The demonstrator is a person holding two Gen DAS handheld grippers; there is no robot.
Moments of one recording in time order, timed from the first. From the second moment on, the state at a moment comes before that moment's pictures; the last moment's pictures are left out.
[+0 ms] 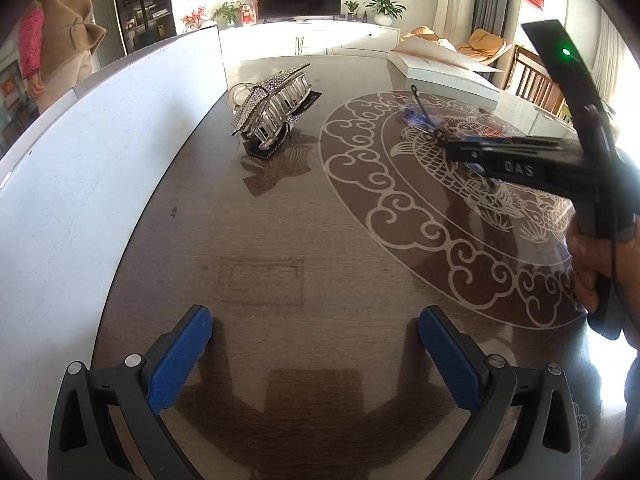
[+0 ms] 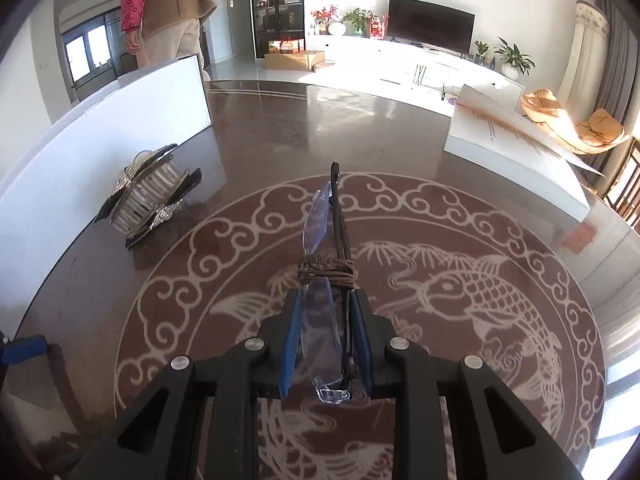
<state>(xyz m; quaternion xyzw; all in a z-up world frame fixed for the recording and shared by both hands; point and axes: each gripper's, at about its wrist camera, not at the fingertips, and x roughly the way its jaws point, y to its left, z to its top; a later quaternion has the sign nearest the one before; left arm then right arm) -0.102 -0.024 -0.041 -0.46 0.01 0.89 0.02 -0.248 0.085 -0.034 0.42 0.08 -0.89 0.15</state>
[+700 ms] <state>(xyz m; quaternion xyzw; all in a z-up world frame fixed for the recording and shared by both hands) -0.282 -0.043 -0.035 -0.47 -0.01 0.88 -0.01 -0.168 0.135 -0.034 0.42 0.07 -0.89 0.13</state>
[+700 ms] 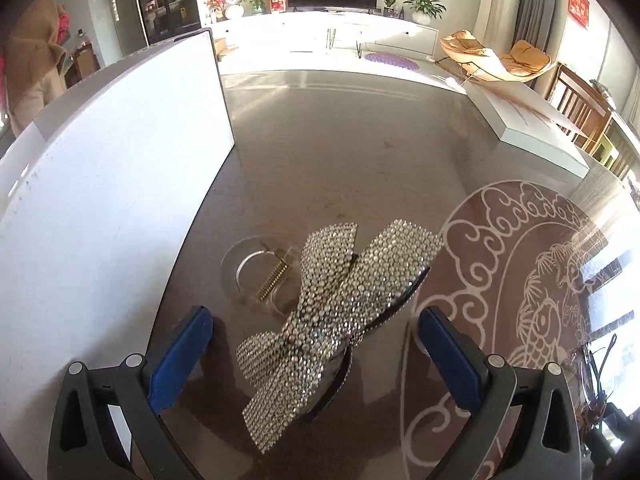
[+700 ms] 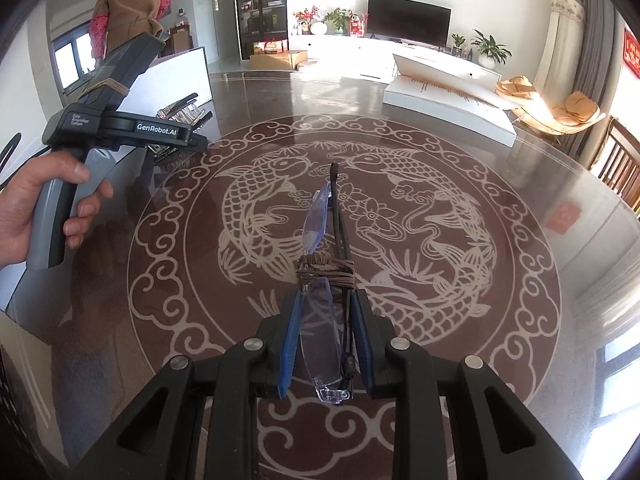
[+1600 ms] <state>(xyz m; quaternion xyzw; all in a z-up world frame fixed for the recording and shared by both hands) -0.153 0.020 -0.042 -0.46 -0.01 0.89 -0.03 -0.173 0.138 -0.036 0.43 0.07 -0.89 0.11</state>
